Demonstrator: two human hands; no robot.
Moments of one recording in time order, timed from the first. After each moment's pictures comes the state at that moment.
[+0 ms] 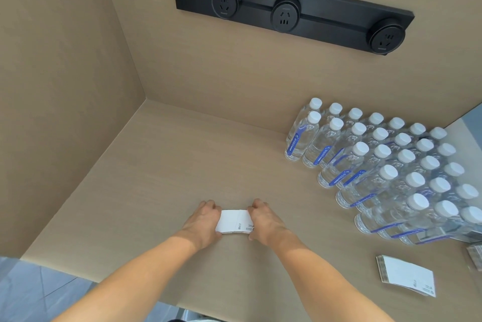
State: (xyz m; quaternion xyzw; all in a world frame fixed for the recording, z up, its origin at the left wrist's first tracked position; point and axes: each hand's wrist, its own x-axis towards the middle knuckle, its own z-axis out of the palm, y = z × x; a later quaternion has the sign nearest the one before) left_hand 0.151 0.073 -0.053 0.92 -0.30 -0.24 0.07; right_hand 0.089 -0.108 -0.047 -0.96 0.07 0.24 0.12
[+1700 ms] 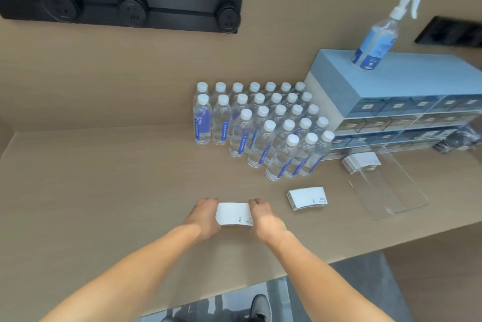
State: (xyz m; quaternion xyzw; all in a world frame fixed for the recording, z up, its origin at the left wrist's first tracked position) left_hand 0.054 -0.059 0.002 0.84 -0.39 -0.34 0.17; right_hand -0.082 -0.184 0.006 -0.90 0.35 0.17 0.18
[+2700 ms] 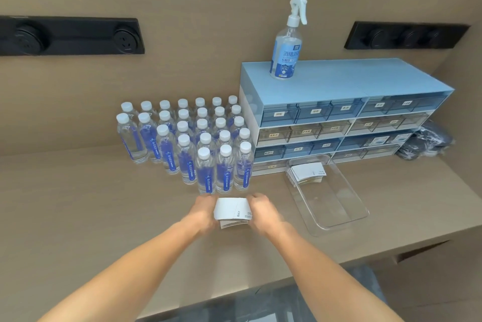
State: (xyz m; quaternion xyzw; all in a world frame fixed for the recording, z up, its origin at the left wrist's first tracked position) left_hand -0.096 -0.259 0.031 0.87 -0.39 -0.25 0.17; right_hand -0.227 -0.385 0.027 -0.93 0.31 0.07 0.19
